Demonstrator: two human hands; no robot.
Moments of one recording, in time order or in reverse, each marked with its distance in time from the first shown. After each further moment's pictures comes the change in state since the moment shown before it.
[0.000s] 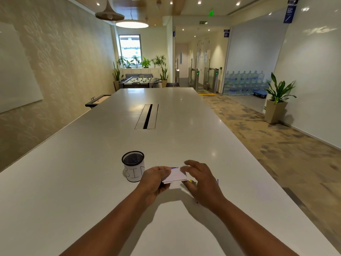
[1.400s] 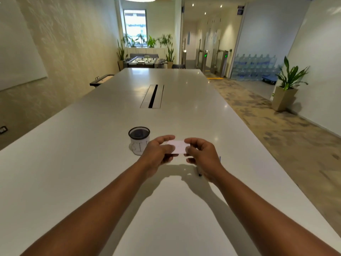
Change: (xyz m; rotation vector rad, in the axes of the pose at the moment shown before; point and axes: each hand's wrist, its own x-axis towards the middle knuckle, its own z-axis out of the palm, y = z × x) left_hand -0.028 0.008 -0.012 0.142 -0.124 0.176; right_hand 0.009 -0.053 -0.017 0.867 -0.050 0.638
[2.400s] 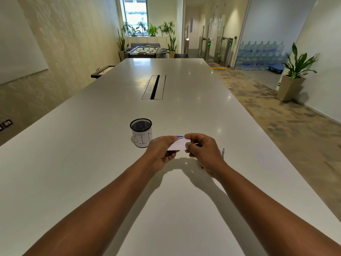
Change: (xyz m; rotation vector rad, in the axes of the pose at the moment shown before) left_hand 0.002 -0.007 0.013 -0.185 0.192 -0.227; right_hand -0.002 0.011 0.002 -0.123 -0.012 -0.063
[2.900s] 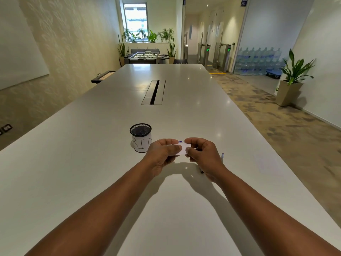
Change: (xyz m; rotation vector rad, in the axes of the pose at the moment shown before) left_hand 0.002 0.000 -0.005 0.097 -0.105 0.103; right_hand 0.003 0.001 -0.003 -0.001 -0.003 0.013
